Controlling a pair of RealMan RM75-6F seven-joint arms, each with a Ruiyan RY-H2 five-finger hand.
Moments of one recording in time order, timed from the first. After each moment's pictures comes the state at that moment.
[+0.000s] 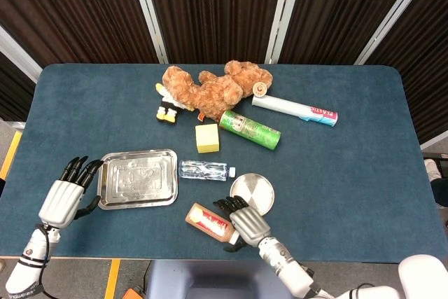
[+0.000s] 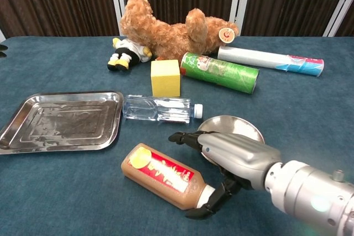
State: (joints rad) left arm -0.30 -1.36 -0.01 -1.29 1.64 1.45 -0.02; right arm 0.58 -1.76 0.02 -1.73 -1.09 1.02 -0.52
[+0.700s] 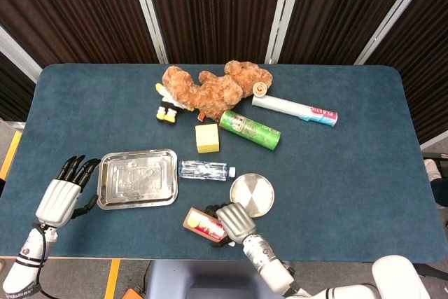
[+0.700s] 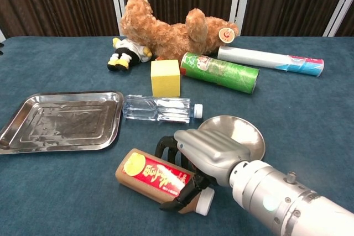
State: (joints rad) left arm -0.30 -1.34 -0.01 -1.30 1.63 1.45 -0.03; right arm 0.61 -1.93 0.06 -1.60 -1.08 1.07 -0.59
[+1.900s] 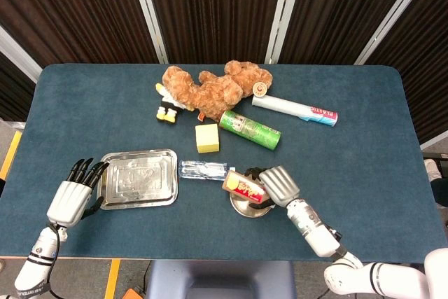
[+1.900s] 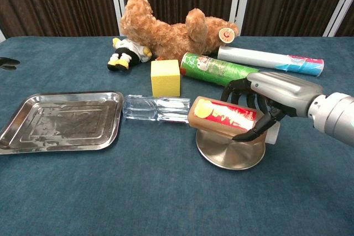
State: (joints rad) left arm -0.31 -1.41 -0.01 -1.27 1.61 1.39 0.11; right arm 0.61 -1.58 0.10 -1.47 -1.34 1.01 -0.17
